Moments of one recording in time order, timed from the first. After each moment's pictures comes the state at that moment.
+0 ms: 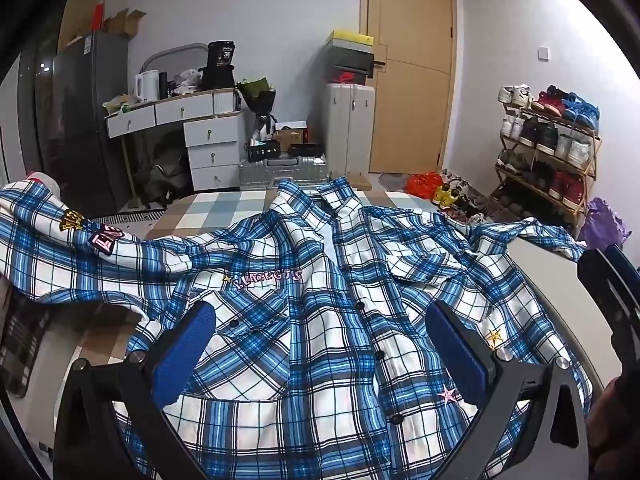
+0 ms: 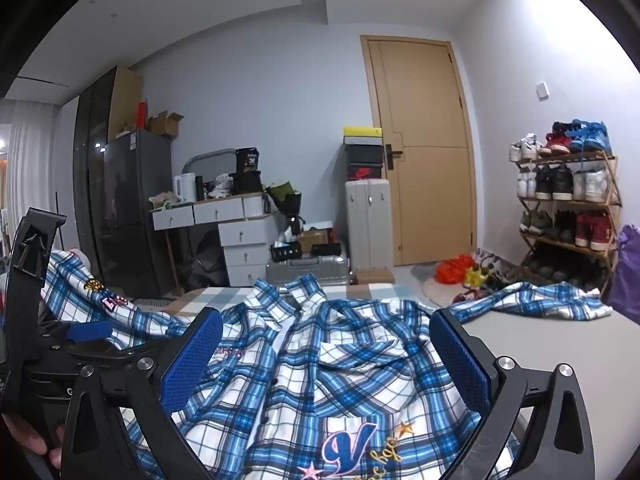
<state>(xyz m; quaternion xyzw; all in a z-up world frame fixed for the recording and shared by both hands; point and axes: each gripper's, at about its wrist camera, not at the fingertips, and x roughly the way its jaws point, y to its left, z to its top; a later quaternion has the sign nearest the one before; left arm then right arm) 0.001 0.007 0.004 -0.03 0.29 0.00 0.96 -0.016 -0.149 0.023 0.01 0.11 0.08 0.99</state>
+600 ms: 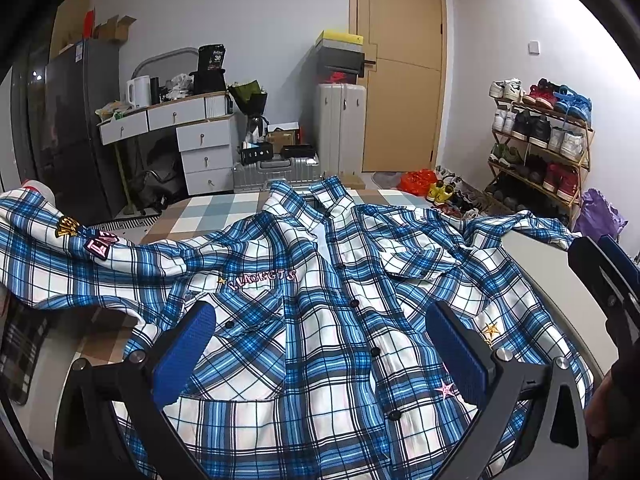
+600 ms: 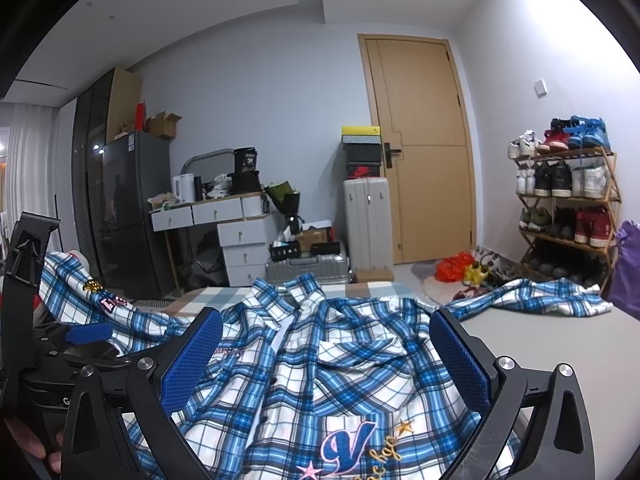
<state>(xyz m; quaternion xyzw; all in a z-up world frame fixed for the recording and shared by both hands) -0.001 0.003 0.002 -0.01 0.28 0.00 0.96 -0.020 -0.154 0.018 0.02 0.10 0.08 0.99</state>
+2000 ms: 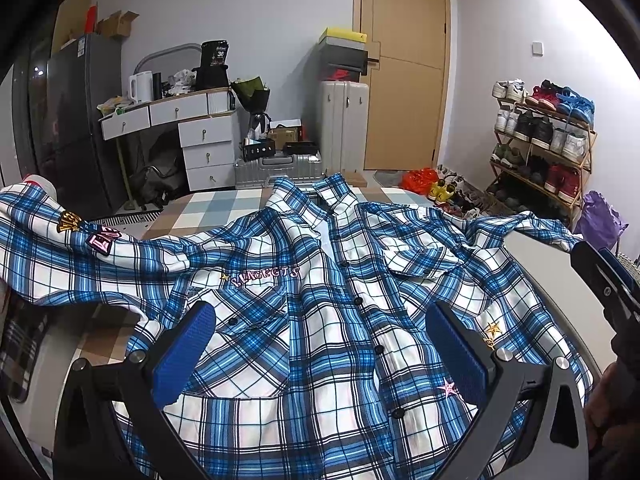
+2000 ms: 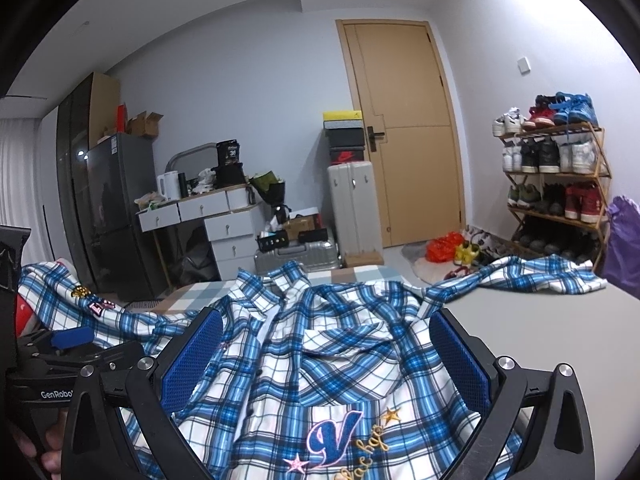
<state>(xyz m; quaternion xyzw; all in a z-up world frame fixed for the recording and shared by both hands) -0.003 0.008 -0.002 -0.02 0.29 0.00 0.96 -0.009 -0.174 0.011 0.05 0.13 0.06 0.99</state>
